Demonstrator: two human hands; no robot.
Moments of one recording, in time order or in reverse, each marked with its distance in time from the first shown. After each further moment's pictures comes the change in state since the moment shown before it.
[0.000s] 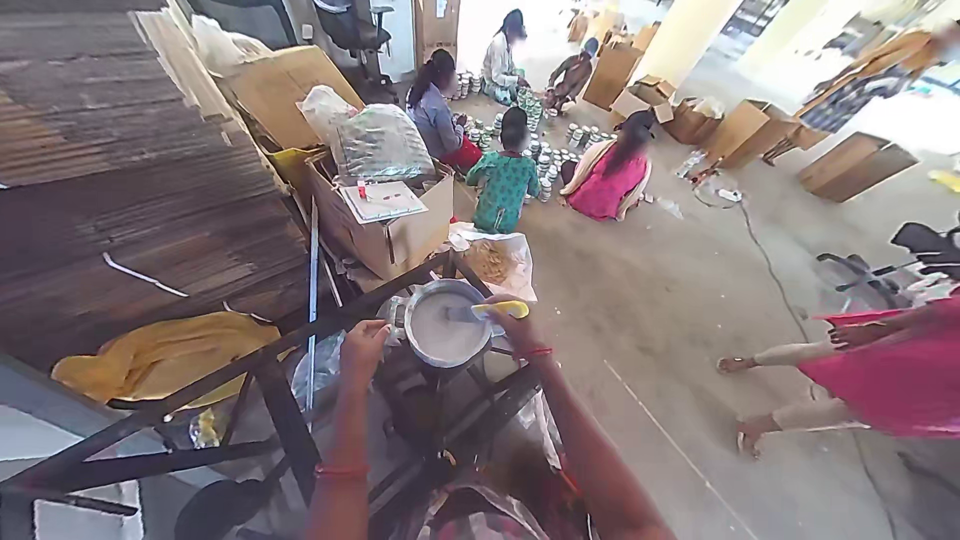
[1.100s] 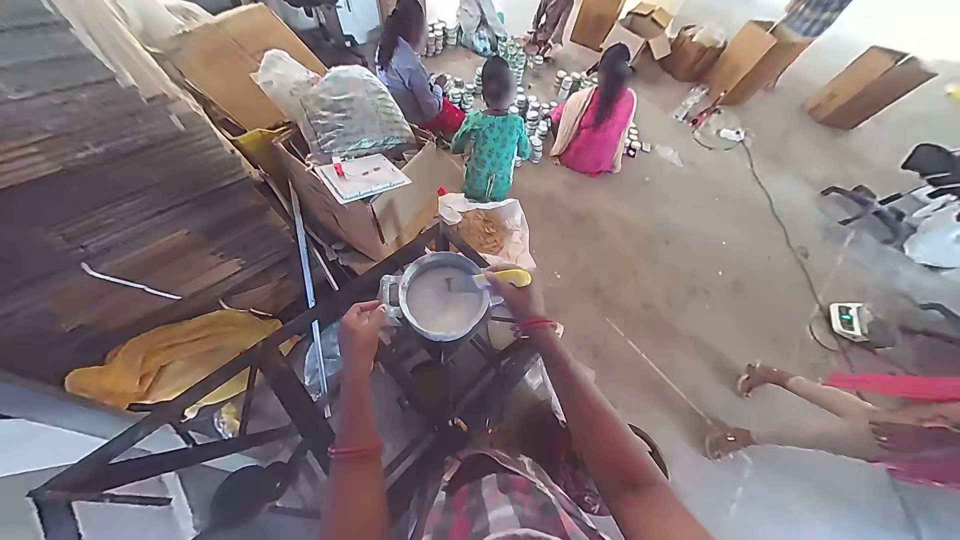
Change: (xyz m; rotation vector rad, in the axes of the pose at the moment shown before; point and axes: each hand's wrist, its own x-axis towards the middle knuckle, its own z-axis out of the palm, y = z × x) left_hand -0.013 0.013 0.000 0.036 0.049 0.007; right_hand -0.029 -0.013 0.001 -0.018 0.100 0.084
